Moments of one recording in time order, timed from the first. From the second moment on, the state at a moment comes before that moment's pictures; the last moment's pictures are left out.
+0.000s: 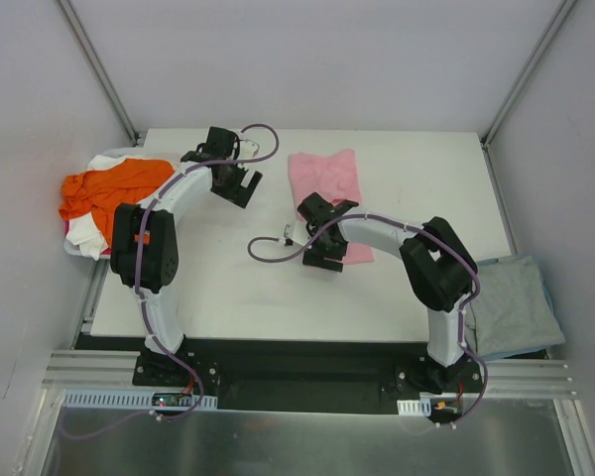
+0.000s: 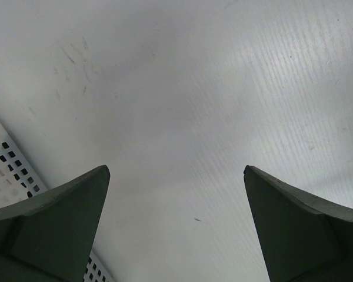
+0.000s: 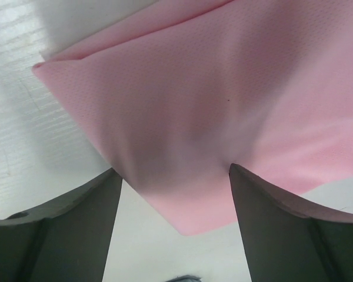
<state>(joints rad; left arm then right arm) -0.24 1.92 1.54 -0.62 0.04 0.28 0.77 1.96 1.37 -0.74 0.12 -0.68</state>
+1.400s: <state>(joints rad) -0.24 1.91 1.53 -0.62 0.04 0.29 0.87 1.97 1.41 -0.90 -0.06 -0.69</state>
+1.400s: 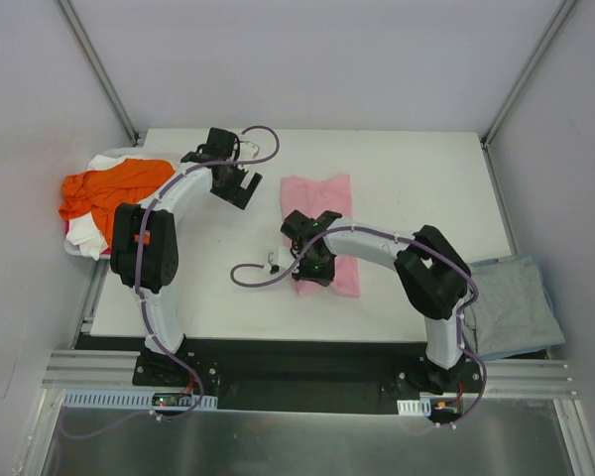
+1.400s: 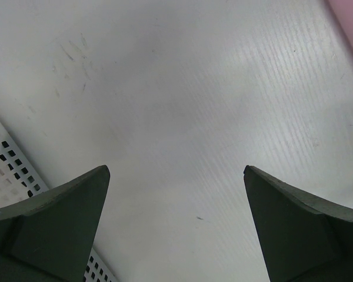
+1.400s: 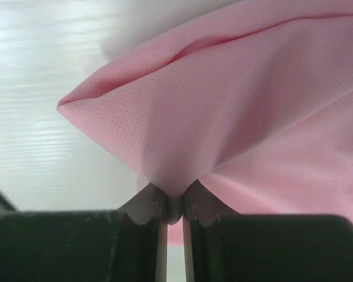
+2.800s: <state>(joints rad) -0.22 1.91 1.51 -0.59 -0.01 0.30 1.22 1.77 1.55 -1.14 -0.07 -0.53</state>
